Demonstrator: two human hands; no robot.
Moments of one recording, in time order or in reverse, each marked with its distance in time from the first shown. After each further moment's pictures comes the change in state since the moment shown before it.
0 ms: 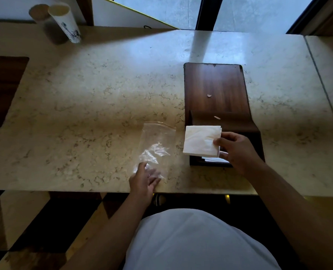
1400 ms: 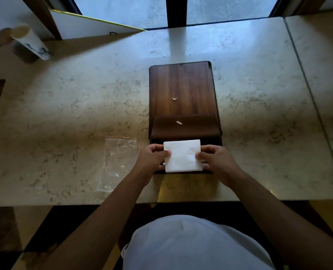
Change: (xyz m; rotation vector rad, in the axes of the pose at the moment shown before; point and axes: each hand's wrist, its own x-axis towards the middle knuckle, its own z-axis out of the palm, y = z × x) left_hand -0.048 -0.029 0.183 0.709 -0.254 0.269; right_hand 0.027 0.007 -0.105 -0.081 -0.082 0.142
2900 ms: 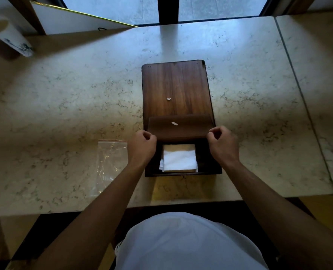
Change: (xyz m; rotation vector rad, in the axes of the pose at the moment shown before) left_hand 0.040 0.024 -0.003 0.571 0.362 0.352; right_hand 0.022 -0.030 -0.010 -0.585 0.519 -0.386
